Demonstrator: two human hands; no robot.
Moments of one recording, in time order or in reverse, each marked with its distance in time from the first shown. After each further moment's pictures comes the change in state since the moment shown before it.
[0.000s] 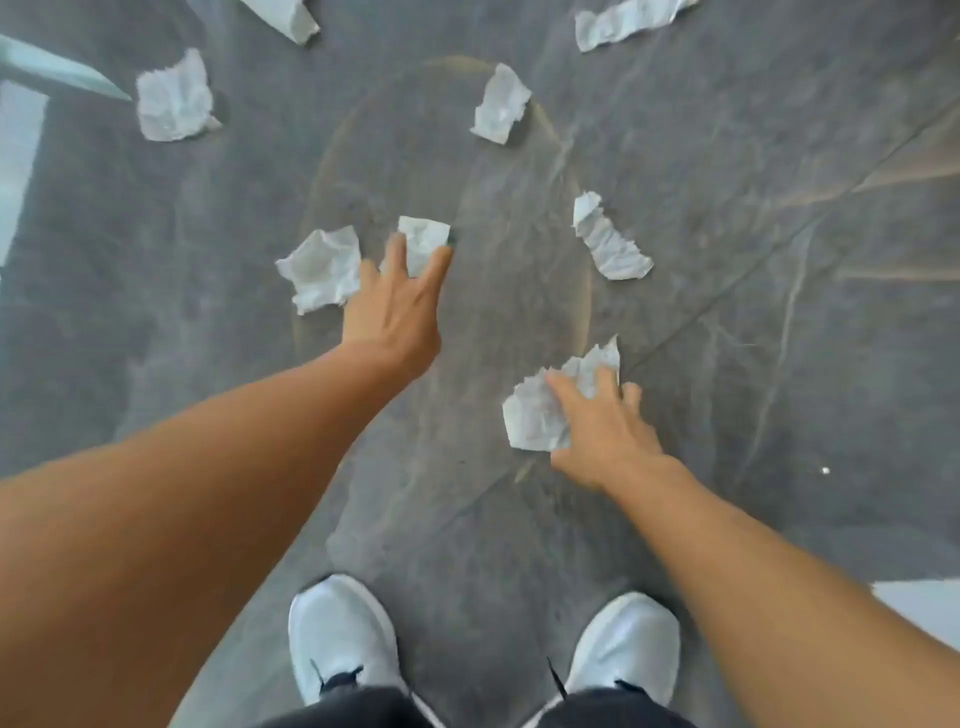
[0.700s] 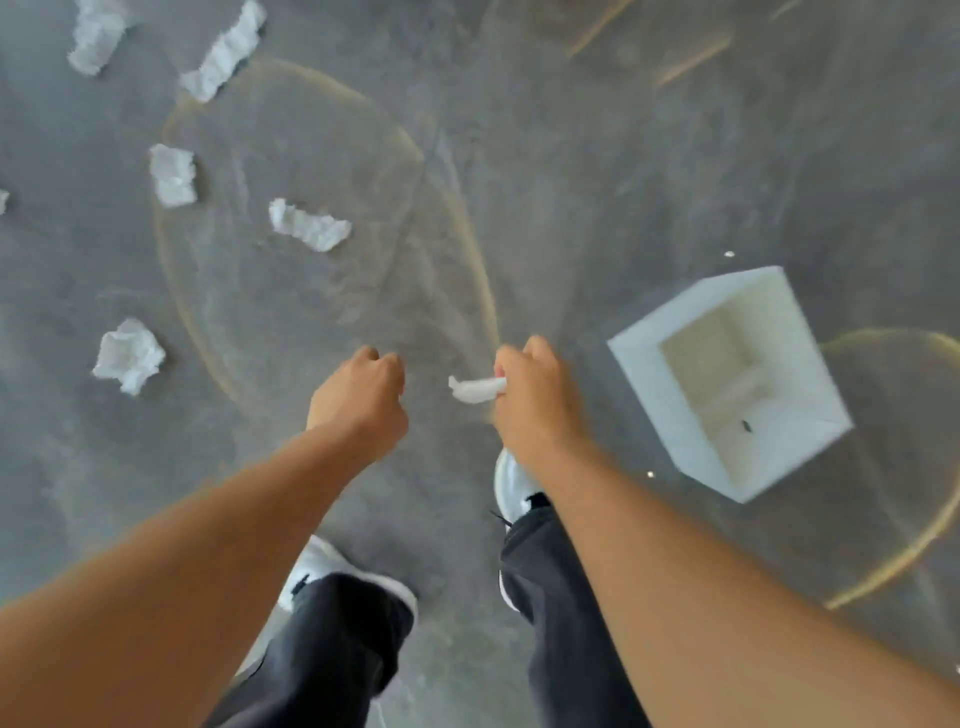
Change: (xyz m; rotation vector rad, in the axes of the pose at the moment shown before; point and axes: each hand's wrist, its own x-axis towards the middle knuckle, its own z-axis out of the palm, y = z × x) left_hand -0.193 0.233 -0.086 0.144 -0.382 0.380; right_hand -0.259 0.141 -0.060 0.517 0.420 0.309
